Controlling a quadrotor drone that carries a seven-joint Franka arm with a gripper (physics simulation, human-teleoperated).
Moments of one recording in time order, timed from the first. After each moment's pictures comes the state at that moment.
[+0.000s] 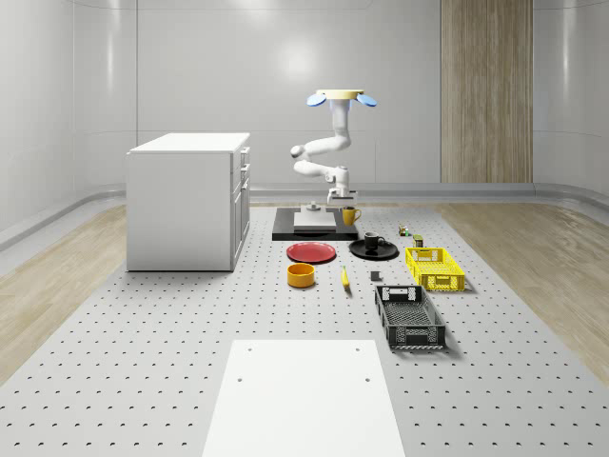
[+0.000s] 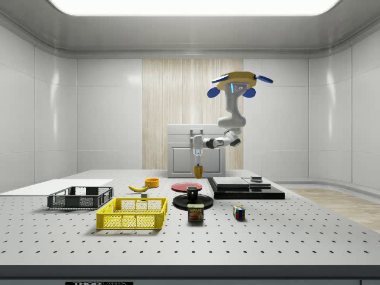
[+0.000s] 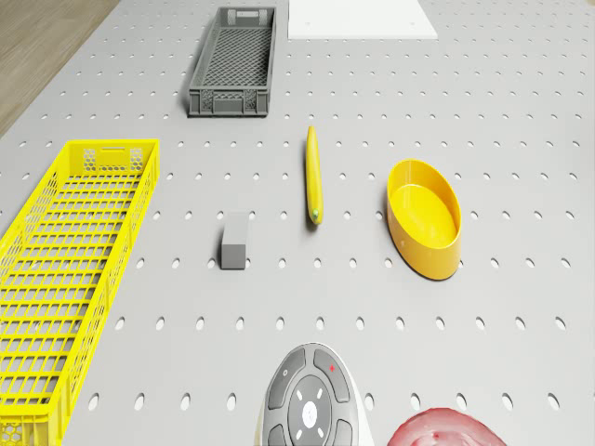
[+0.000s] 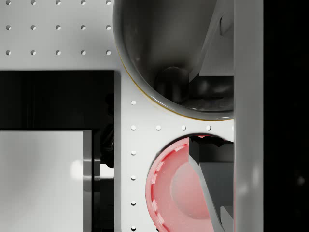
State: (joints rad) arm -1.08 -1.32 0.89 -2.72 -2.29 1.60 1.55
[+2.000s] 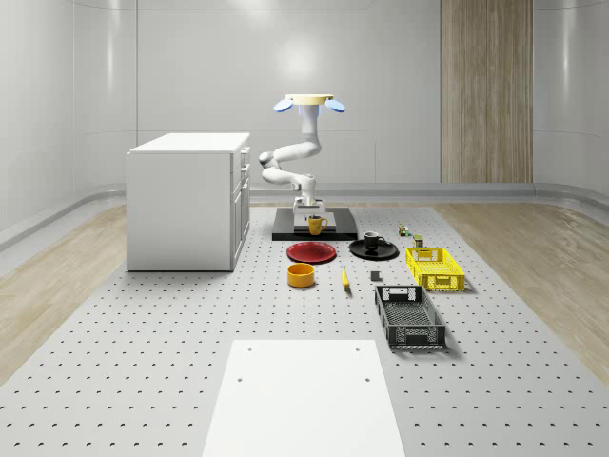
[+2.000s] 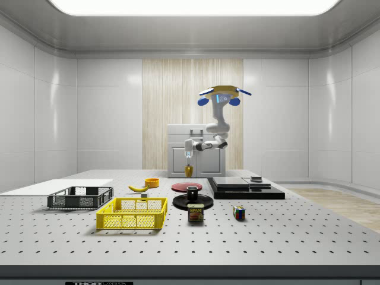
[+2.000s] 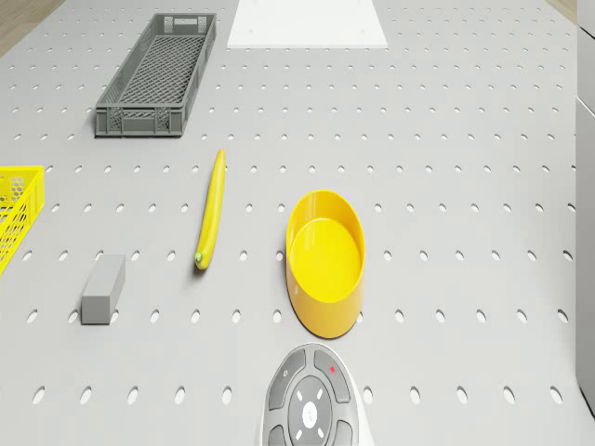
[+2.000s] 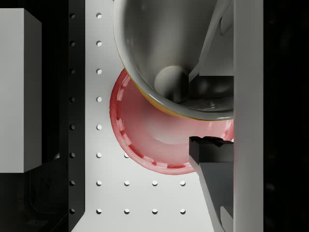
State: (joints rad) arm -1.08 -1.32 0.89 -2.72 -2.29 1.59 1.54
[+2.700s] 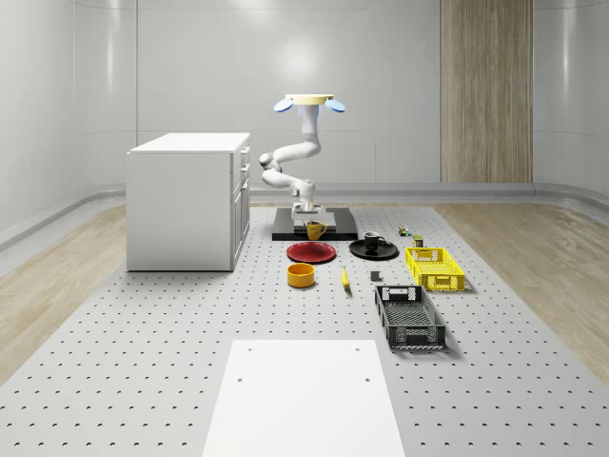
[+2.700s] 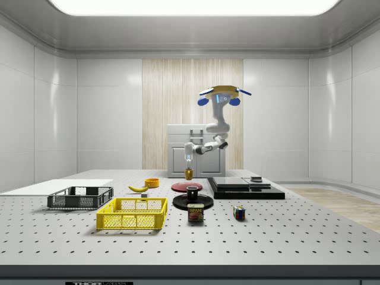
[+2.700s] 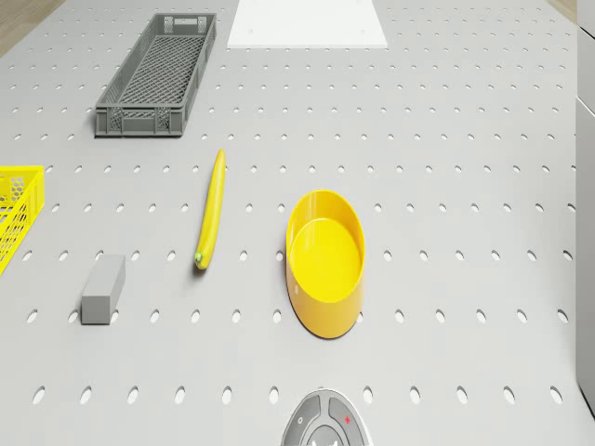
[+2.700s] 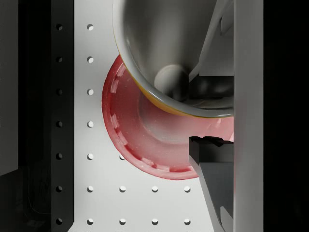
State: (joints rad) arm -1.08 -1.32 0.81 -2.63 -2.35 1.68 1.50
